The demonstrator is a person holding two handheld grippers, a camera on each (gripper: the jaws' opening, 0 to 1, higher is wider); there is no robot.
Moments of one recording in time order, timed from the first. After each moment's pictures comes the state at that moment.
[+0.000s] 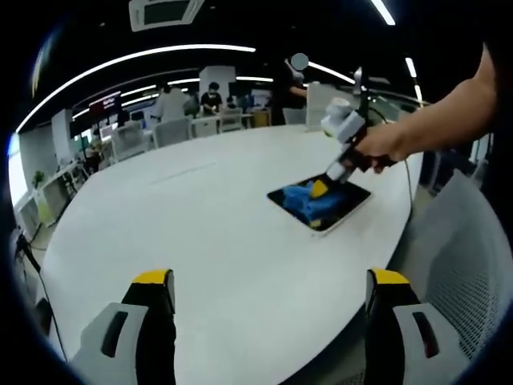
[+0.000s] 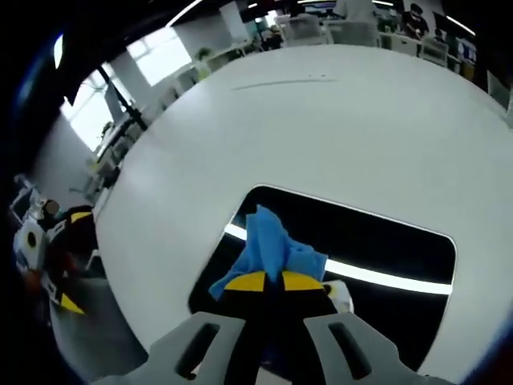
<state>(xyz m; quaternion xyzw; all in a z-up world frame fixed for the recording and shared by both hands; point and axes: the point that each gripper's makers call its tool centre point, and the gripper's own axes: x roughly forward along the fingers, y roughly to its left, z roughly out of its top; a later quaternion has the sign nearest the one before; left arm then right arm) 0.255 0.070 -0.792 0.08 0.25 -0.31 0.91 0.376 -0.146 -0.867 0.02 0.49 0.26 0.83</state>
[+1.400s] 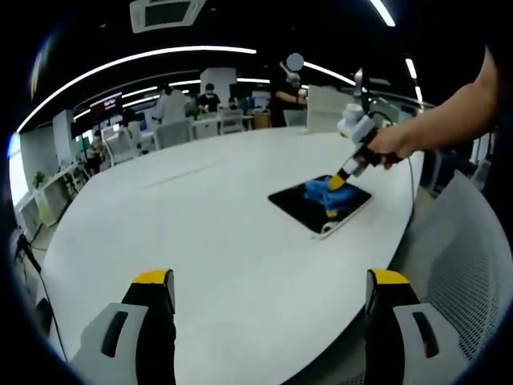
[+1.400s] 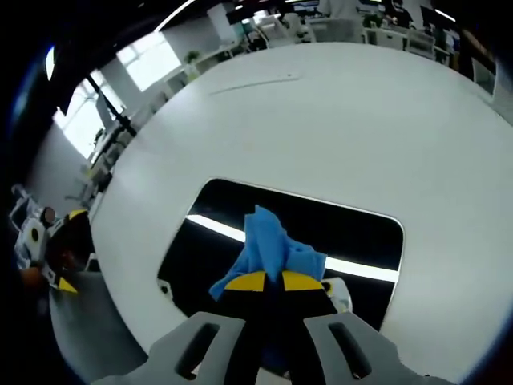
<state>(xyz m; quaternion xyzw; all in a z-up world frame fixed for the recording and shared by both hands) 0.256 0.070 -0.788 0.08 0.24 -0.31 0.92 0.377 -0.210 -0.868 0.02 0.50 0.24 0.83</state>
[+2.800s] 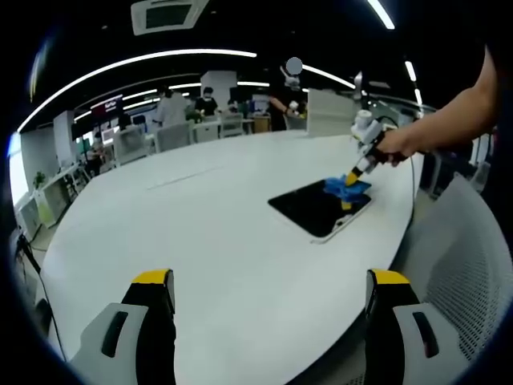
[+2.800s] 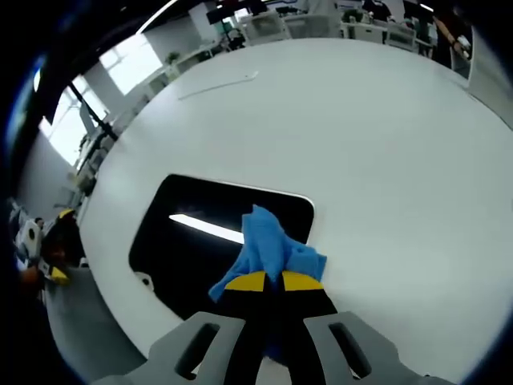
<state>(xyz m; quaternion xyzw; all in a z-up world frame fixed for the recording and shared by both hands) 0.257 0.069 -0.786 0.07 0.23 -0.31 0.92 0.373 -0.286 -0.868 0.02 0.51 0.19 0.84</state>
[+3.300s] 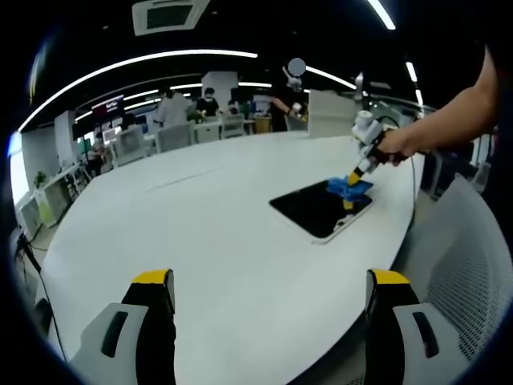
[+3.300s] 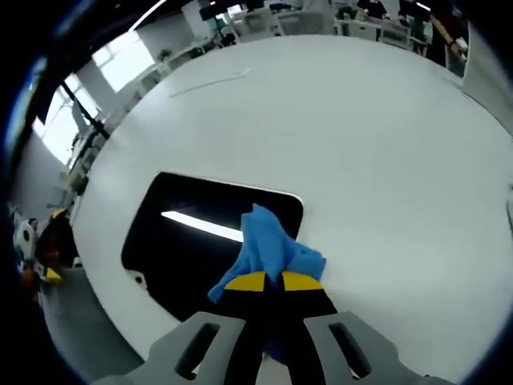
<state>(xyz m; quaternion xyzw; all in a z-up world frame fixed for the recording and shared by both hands) 0.258 0.070 -0.785 0.07 0.23 -0.31 0.92 0.373 -0.292 -0.869 -0.01 0.52 0.17 0.84</state>
